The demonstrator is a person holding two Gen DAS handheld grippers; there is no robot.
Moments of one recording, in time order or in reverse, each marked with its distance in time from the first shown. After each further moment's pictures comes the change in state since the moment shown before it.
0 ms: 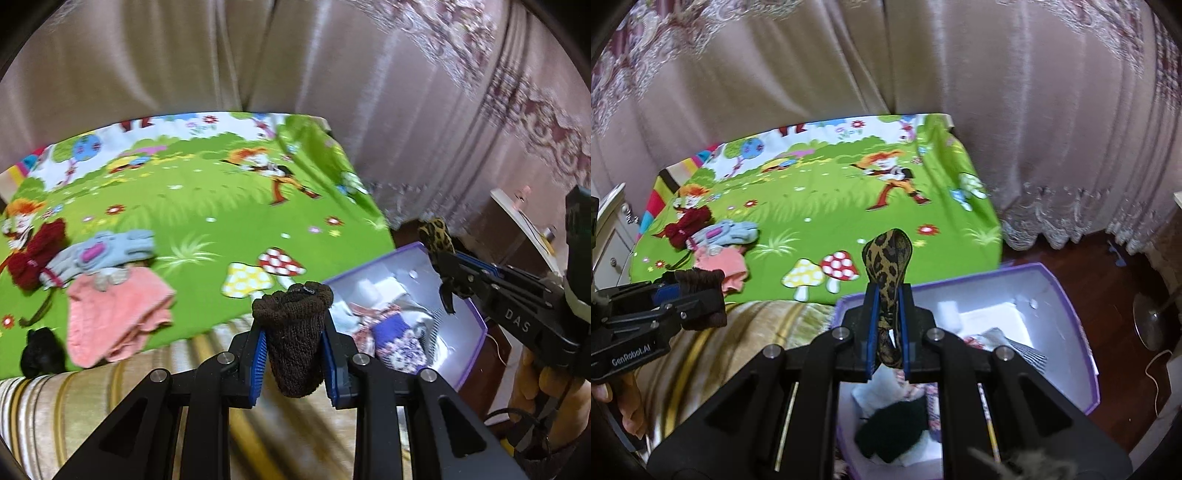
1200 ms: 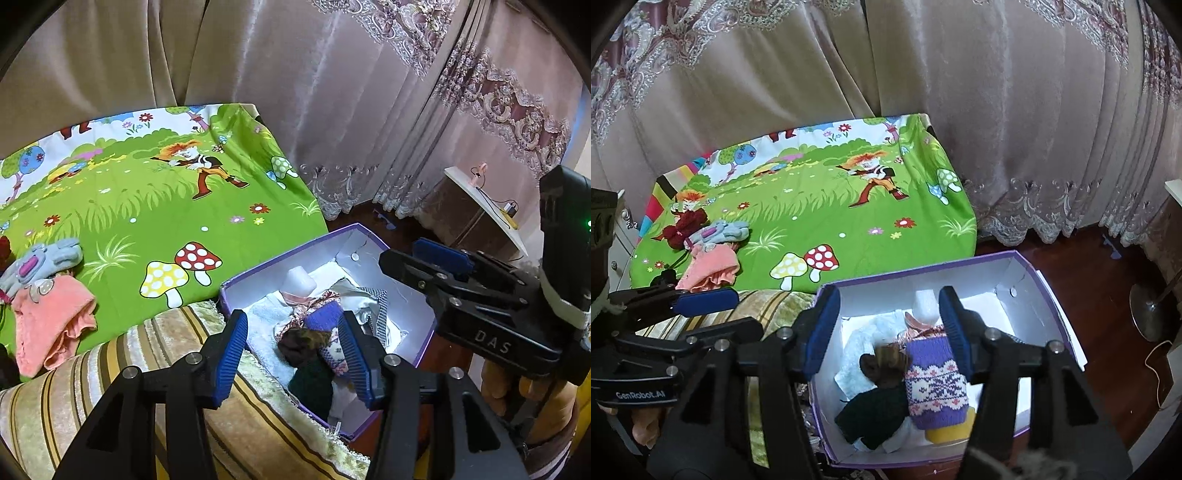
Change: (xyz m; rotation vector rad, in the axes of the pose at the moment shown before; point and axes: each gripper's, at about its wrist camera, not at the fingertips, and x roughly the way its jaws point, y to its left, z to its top) left arm 0.011 -0.053 -0.003 0.074 0.036 -0.158; right arm -0.022 -0.024 -0.013 0.020 -0.018 0.002
